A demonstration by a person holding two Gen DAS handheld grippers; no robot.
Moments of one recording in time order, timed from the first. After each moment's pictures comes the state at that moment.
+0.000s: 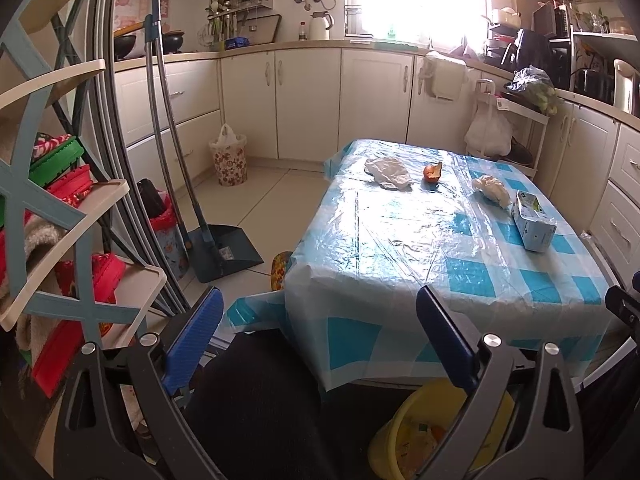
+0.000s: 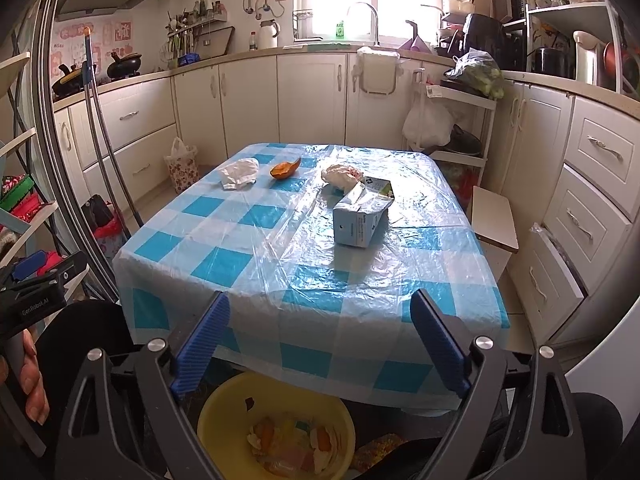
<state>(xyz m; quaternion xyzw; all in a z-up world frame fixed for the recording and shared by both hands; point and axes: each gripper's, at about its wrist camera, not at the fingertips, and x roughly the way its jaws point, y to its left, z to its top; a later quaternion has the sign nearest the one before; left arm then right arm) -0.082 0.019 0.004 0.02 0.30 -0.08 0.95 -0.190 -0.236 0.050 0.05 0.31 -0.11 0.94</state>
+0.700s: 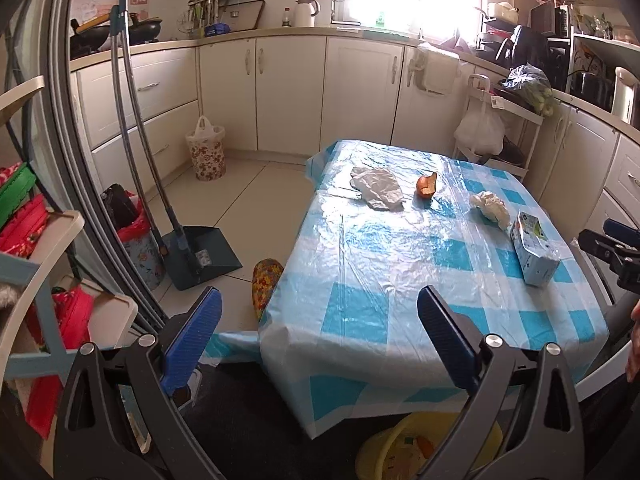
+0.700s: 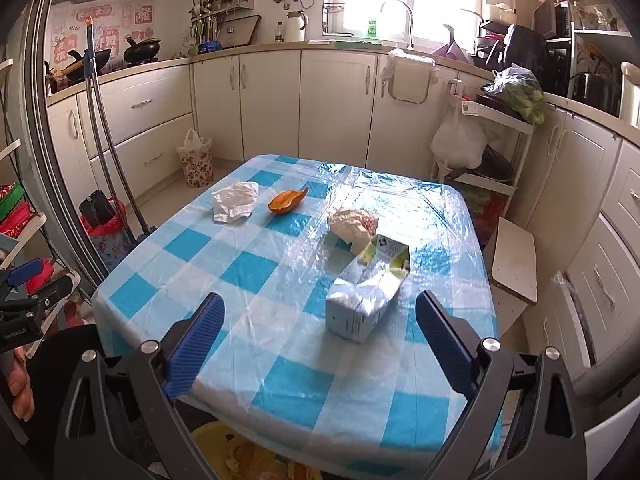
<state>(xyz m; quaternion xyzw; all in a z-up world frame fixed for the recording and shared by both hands) -0.001 0.000 0.022 0.01 0.33 -0.11 0.94 -0.082 -0.283 0.079 0.01 0.33 -0.06 0.94</state>
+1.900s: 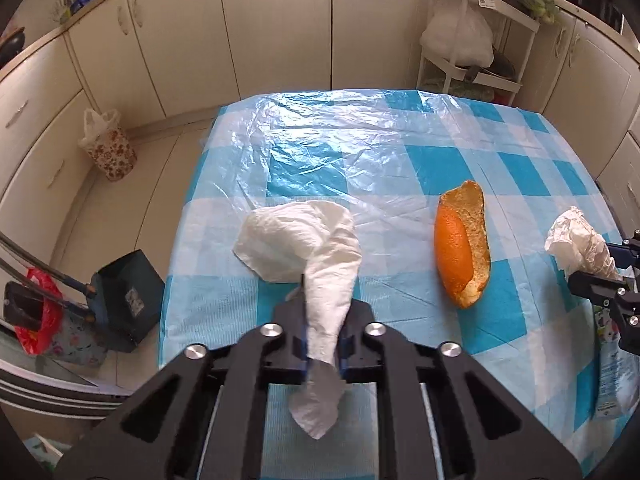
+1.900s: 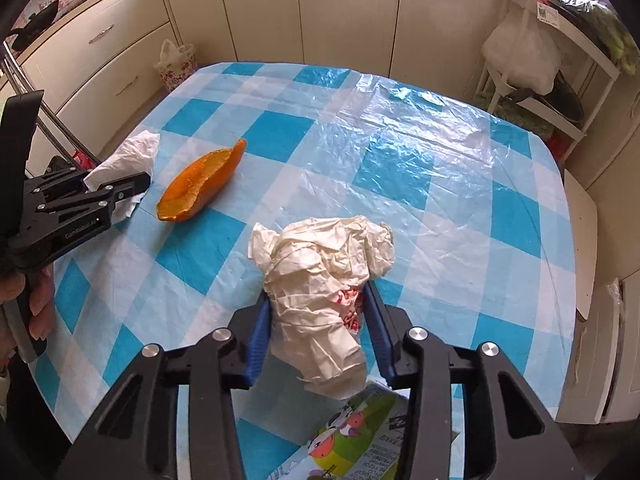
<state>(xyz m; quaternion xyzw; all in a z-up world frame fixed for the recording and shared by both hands) 0.286 -0.174 -0.049 0.11 0.46 -0.22 0.85 0.130 -0.356 0.002 0.04 0.52 -0.01 0.85</state>
